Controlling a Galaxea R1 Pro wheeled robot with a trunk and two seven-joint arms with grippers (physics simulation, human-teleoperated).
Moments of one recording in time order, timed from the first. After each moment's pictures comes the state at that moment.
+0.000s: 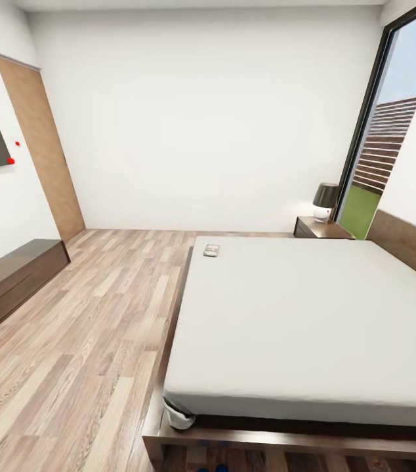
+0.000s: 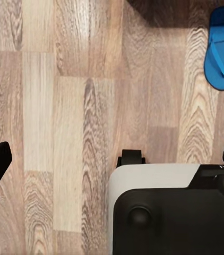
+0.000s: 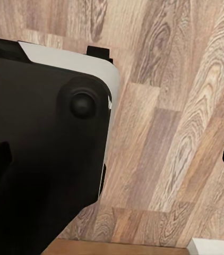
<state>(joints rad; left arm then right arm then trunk) -0.27 0.02 -0.08 -0.12 0.05 -0.02 0.09 -0.24 -0.04 0.39 0.04 -0.22 0.10 0.01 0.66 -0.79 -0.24</state>
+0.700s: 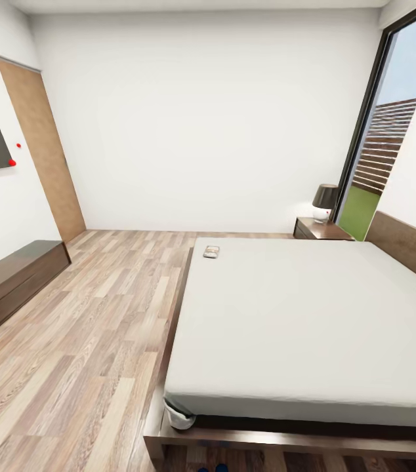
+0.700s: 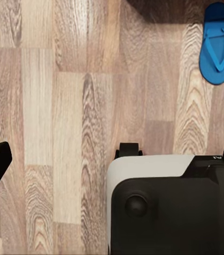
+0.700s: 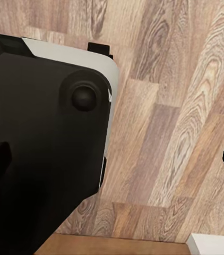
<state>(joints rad) -0.27 0.01 -0.08 -0.12 0.05 -0.01 0.09 -0.24 -0.04 0.39 0.04 -0.22 0.10 0.01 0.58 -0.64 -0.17</state>
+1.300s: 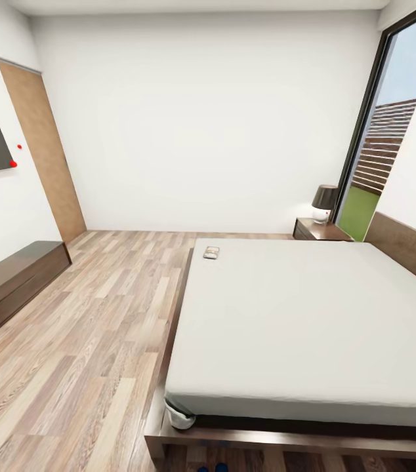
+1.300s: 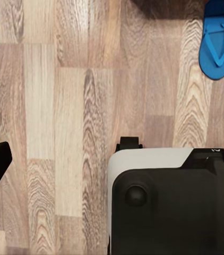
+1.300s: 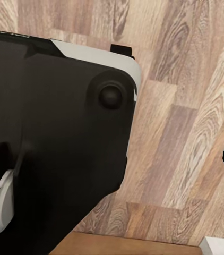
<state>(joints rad) -0.26 0.01 -0.08 -0.12 0.05 -0.01 0.10 -0.24 0.01 0.38 0.04 -0.23 0.10 0.02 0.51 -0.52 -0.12</state>
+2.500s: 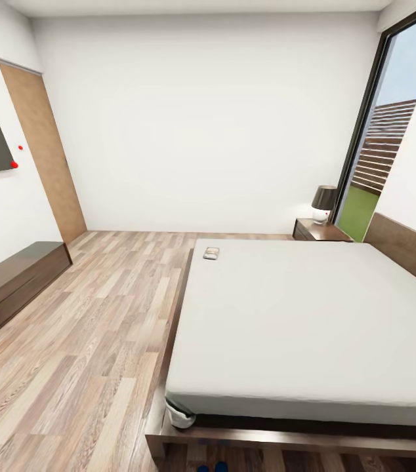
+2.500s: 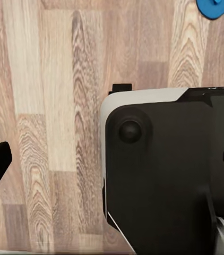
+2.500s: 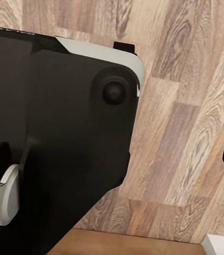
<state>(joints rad) -0.15 0.02 -0.08 -0.12 0.05 -0.01 0.05 -0.24 0.01 0.38 0.04 -0.23 0.10 0.02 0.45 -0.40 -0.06</state>
